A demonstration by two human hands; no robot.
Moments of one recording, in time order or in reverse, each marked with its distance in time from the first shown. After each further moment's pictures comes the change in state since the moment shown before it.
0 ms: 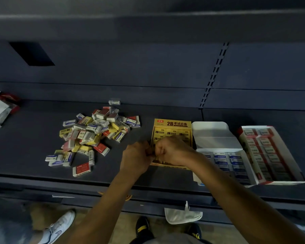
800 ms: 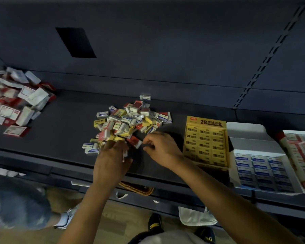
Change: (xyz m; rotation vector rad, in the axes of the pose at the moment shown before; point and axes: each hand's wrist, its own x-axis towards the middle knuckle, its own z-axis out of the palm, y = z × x) left_hand -0.048 -0.129 -0.061 0.182 0.272 -0.015; right_hand 0.053 -0.084 0.071 0.064 0.308 -0.238
